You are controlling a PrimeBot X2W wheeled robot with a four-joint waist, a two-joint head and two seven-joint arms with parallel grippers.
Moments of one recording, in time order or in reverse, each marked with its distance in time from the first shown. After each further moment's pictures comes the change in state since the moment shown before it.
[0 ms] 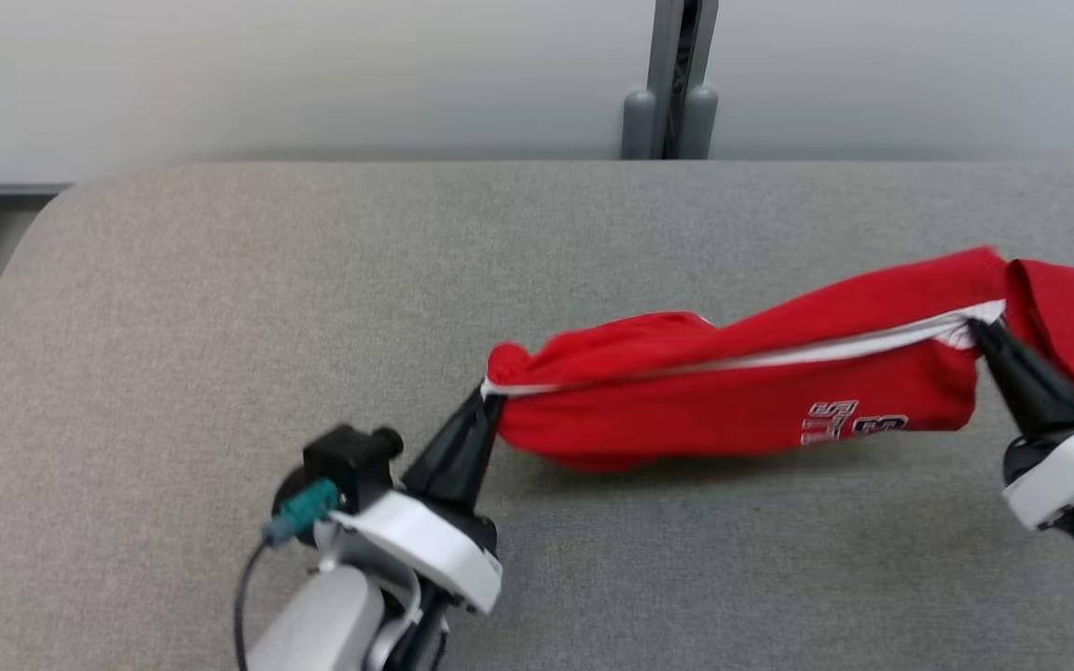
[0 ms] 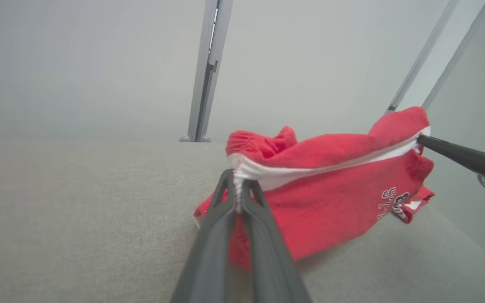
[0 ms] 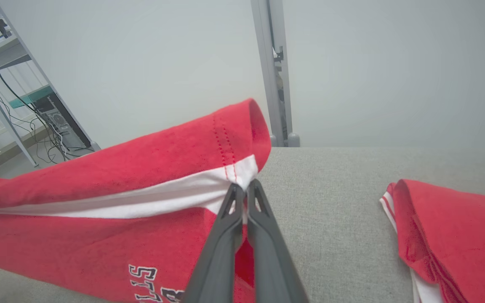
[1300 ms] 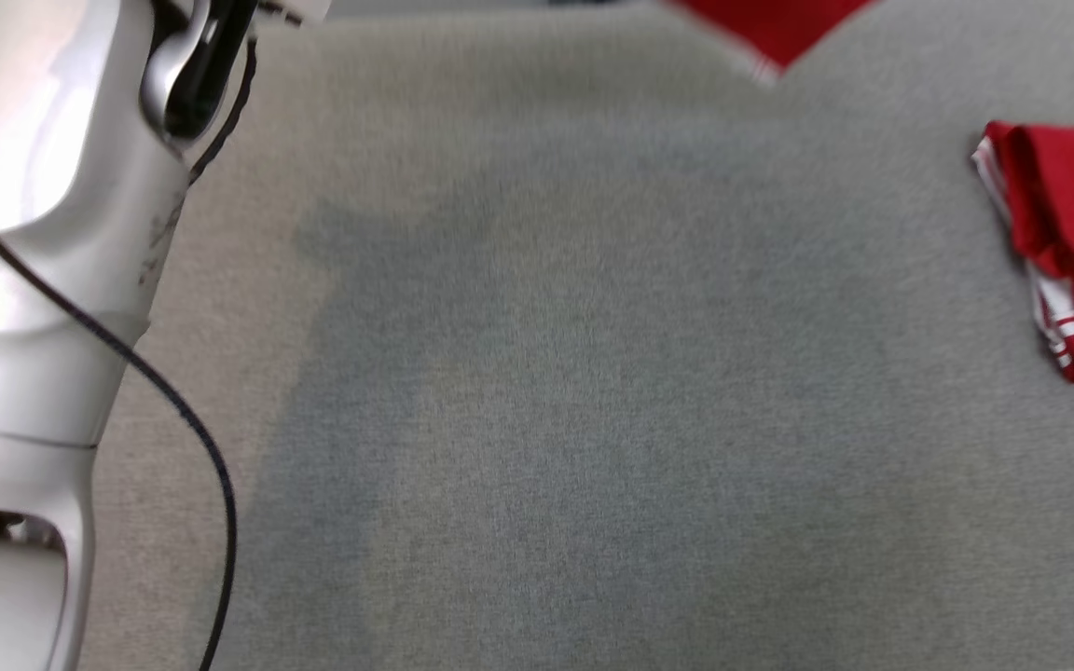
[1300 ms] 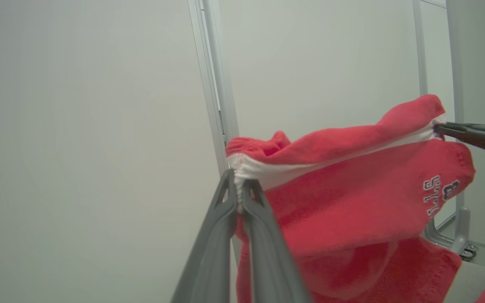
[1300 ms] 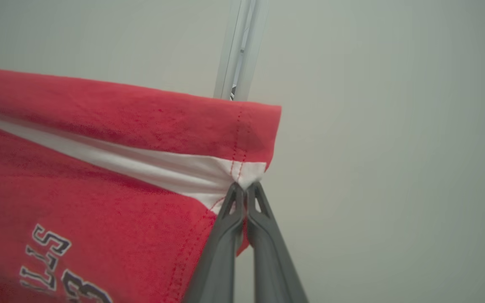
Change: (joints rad) left arm -0.922 0.158 -0.002 0.239 0.008 -0.055 -0.003; right arm -0.899 0.229 0.000 0.414 -0.437 0.000 0.013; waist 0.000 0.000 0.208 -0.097
